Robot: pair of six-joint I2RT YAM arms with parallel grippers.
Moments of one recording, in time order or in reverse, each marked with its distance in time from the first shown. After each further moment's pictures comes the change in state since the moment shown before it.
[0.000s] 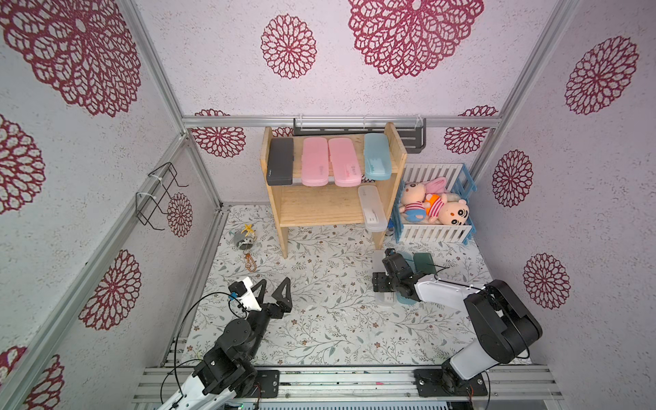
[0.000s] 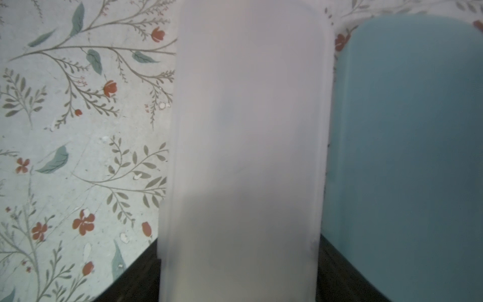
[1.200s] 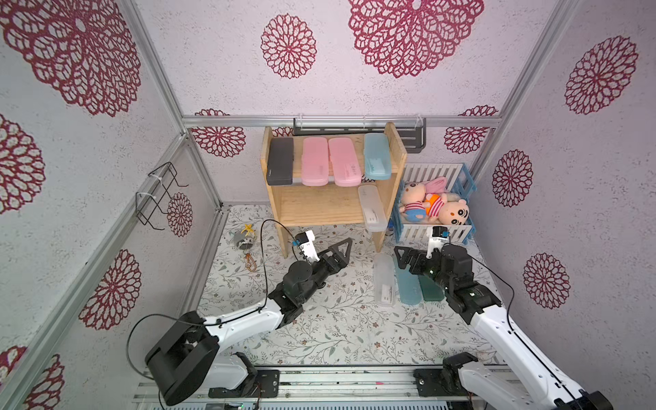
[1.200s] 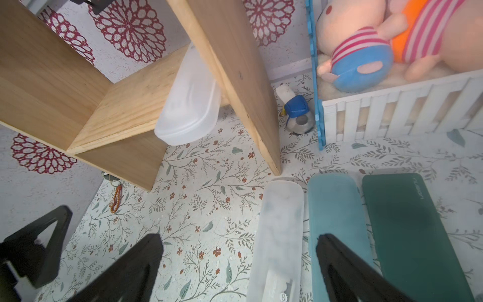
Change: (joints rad) left arm -0.004 1.206 0.457 0.845 0.406 -0.500; right arm -0.233 -0.668 -0.017 -0.070 -0.258 0.035
